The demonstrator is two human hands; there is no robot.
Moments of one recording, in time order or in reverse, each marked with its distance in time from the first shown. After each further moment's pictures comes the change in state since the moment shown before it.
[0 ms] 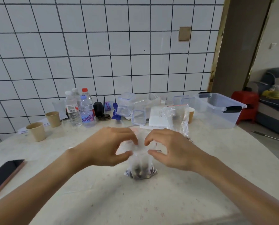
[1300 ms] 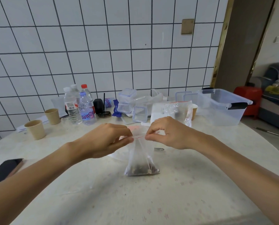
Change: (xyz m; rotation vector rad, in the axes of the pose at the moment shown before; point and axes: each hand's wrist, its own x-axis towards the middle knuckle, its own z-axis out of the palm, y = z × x) left_hand 0.007 -0.028 0.007 -0.078 -0.055 -0.094; right_hand 0.045 0.035 -0.001 0.152 -0.193 0.192
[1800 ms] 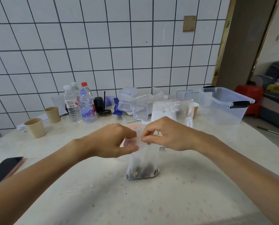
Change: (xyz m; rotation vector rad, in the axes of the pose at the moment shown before) left_hand 0.012 0.005 0.006 -0.020 -0.099 -0.006; right_hand -0.003 -0.033 -0.005 0.075 -0.094 -0.013
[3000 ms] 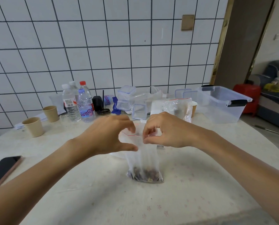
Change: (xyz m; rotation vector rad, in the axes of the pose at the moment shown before) left_hand -0.004 0.008 -0.010 0.179 0.192 -0.067; right_hand 0.000 -0.004 -0.005 -0.159 0.028 -0.045
